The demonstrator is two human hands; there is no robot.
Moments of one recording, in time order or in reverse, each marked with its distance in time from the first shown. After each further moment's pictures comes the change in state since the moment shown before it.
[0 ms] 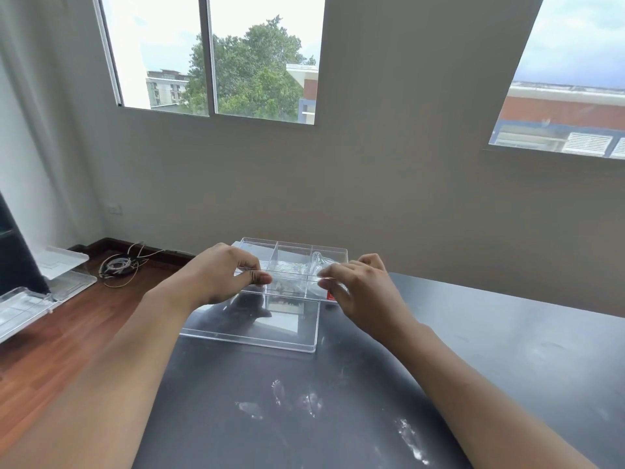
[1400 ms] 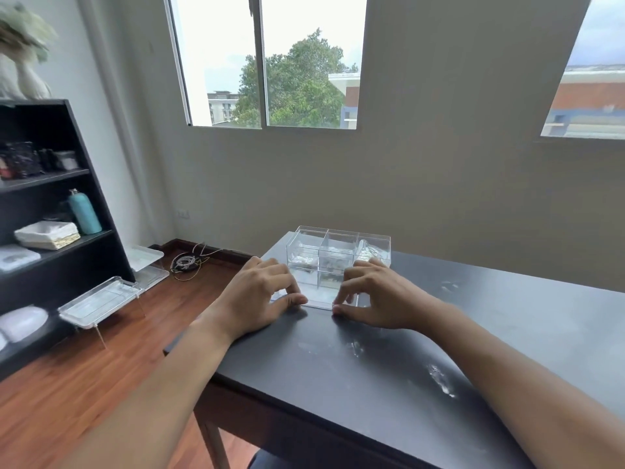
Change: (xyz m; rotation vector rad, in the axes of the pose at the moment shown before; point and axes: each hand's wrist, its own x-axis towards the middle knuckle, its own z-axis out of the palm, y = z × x) left_hand -0.108 0.010 0.019 0.171 0.323 0.352; right_hand -0.014 -0.054 -0.023 0.214 -0.341 -0.287
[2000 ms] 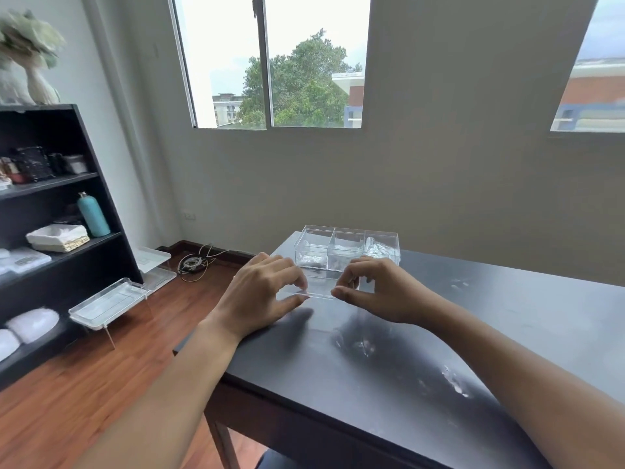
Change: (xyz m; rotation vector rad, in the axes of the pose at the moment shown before) left_hand -0.001 0.003 -0.008 0.068 0.094 0.056; right_hand 0.007 -0.017 -0.003 0.384 0.121 0.169
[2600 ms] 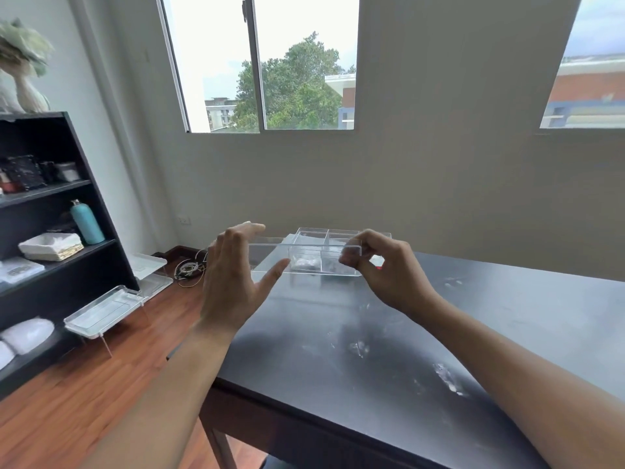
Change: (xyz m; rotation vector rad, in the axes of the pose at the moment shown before) left_hand 0.005 0.005 -0.013 0.098 0.362 -0.326; right_hand 0.003 -0.003 -0.007 0.129 0.412 0.054
